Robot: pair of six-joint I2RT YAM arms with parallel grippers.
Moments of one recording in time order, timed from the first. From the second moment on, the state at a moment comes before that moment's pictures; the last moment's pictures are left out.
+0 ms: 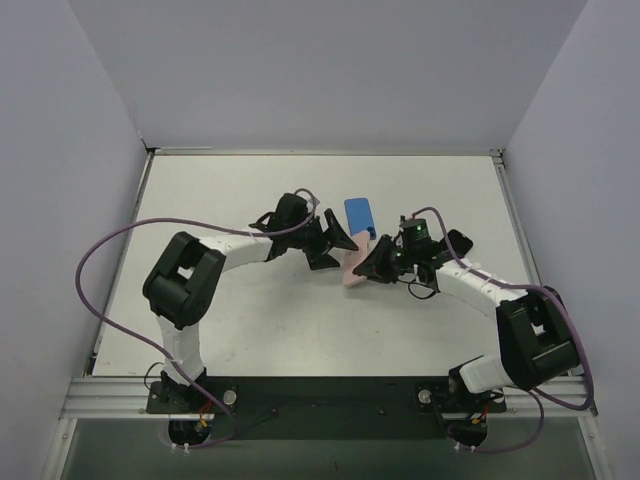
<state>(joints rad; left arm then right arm) -0.60 1.94 1.18 0.05 0.55 -1.12 0.43 1.43 0.69 -0.08 -0.39 0.86</state>
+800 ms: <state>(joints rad) -0.44 1.73 0.85 0.76 0.79 -1.44 0.32 1.70 0.58 0.97 -0.85 1.61</state>
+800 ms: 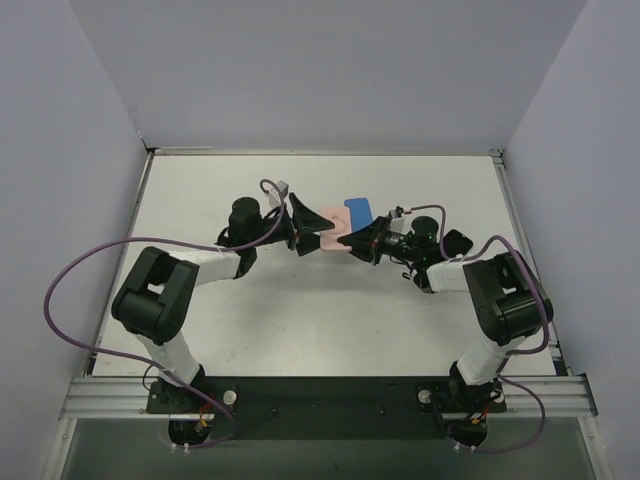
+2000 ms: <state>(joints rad) -0.43 1.85 0.93 0.71 0.79 -1.48 0.44 1.29 0.53 0.36 -0.65 1.01</state>
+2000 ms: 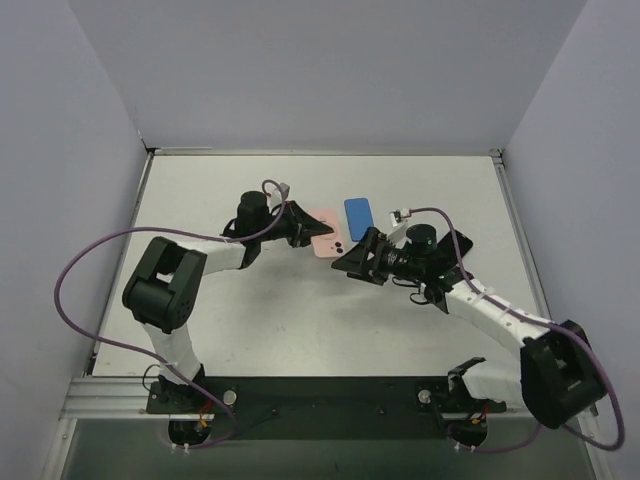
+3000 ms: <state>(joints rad) -0.62 1.87 1.76 -1.02 0.12 -1.06 1.03 1.37 1.11 -0.49 0.45 0.34</state>
